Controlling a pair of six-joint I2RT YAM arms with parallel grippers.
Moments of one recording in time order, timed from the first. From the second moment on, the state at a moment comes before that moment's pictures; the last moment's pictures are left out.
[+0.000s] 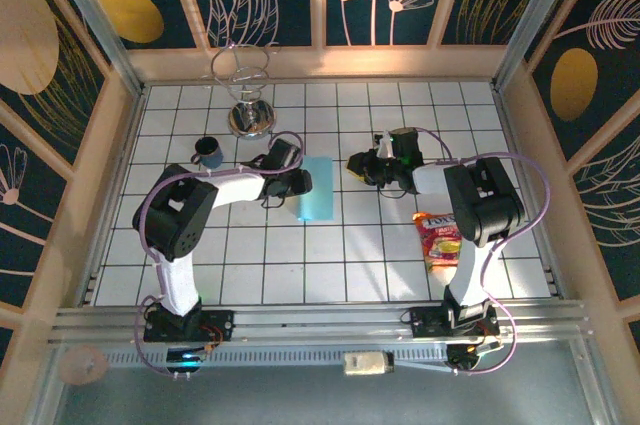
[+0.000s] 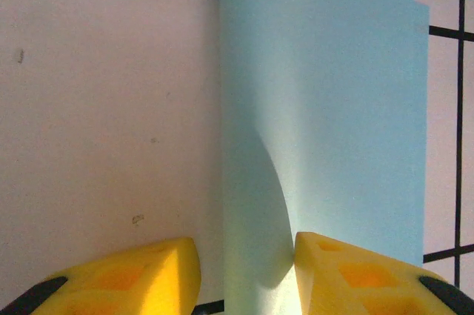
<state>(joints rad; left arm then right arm) -0.57 1.93 1.06 -0.15 0.06 -0.70 0.32 1.88 0.90 0.28 -0.70 0.84</state>
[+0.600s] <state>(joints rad) -0.59 1.95 1.11 -0.21 0.01 -0.60 0.34 1.89 0.91 0.27 -0.69 0.83</state>
